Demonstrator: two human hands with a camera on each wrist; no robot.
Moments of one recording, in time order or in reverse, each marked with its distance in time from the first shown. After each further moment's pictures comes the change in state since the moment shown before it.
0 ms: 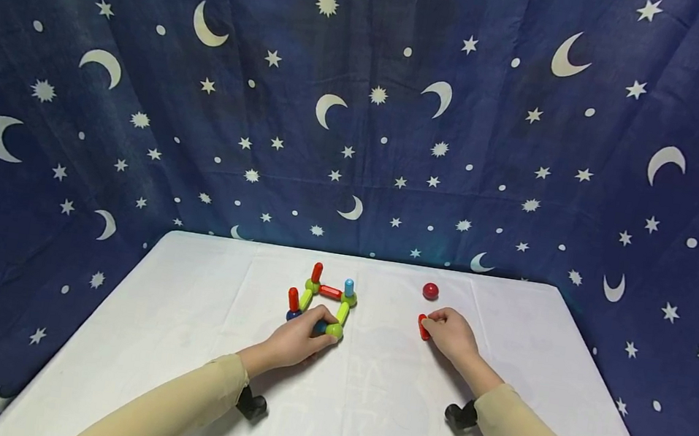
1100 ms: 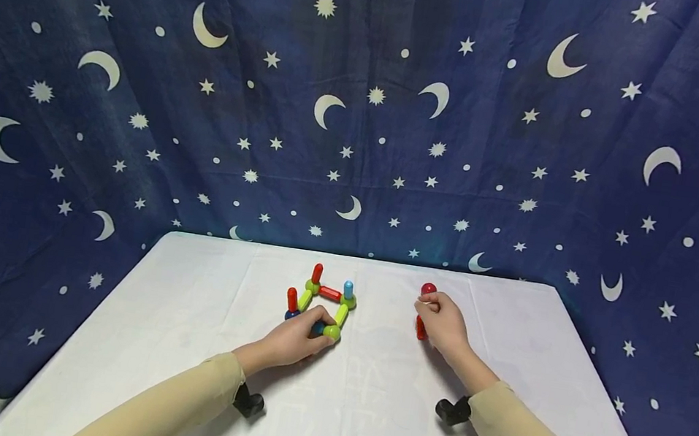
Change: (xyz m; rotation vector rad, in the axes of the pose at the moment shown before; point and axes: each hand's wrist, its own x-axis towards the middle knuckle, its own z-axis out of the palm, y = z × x) left_hand 0.000 -0.001 -0.005 0.029 -0.049 0.015; right_hand -0.002 -0.025 0.004 0.215 0.071 -0.072
